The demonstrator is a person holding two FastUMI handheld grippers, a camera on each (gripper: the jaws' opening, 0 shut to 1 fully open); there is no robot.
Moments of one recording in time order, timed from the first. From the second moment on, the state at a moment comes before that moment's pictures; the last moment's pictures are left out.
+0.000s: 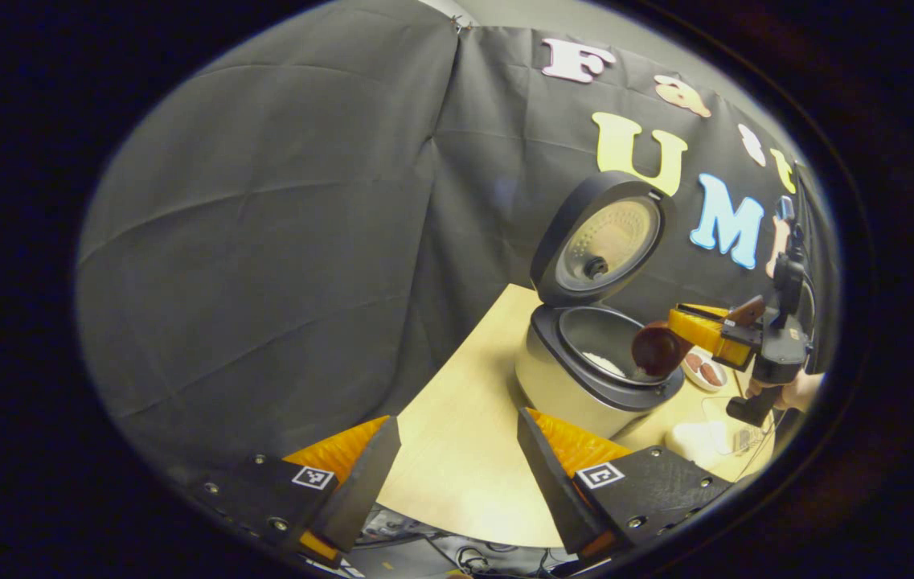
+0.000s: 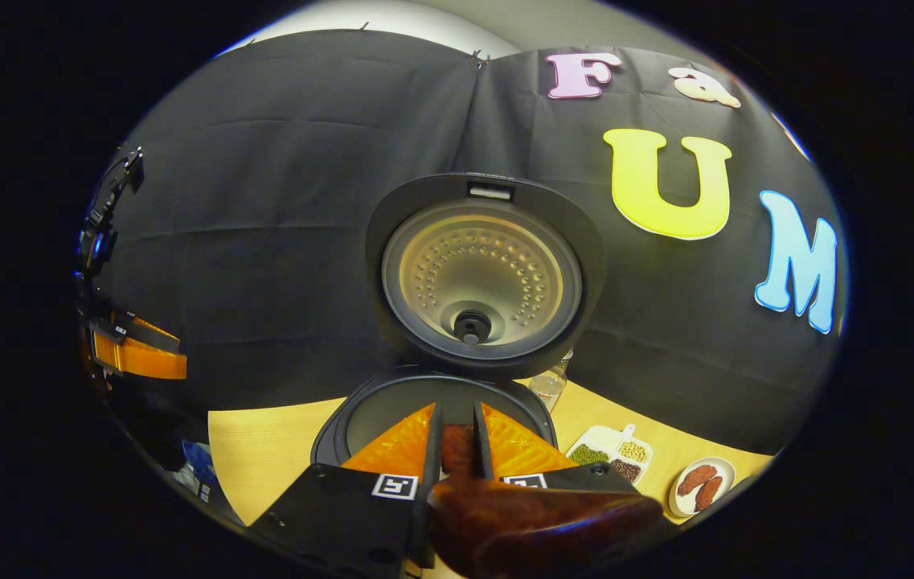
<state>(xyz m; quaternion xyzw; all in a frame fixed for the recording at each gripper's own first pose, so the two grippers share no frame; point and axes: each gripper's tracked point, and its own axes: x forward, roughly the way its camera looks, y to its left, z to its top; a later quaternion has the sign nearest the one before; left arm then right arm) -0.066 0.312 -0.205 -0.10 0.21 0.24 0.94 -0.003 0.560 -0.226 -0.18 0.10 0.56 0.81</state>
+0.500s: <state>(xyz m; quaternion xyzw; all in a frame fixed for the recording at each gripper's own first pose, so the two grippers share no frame) -0.050 0.294 -0.204 -0.09 0.21 0.22 0.95 0.019 0.554 -0.182 -0.10 0.14 0.51 0.84</state>
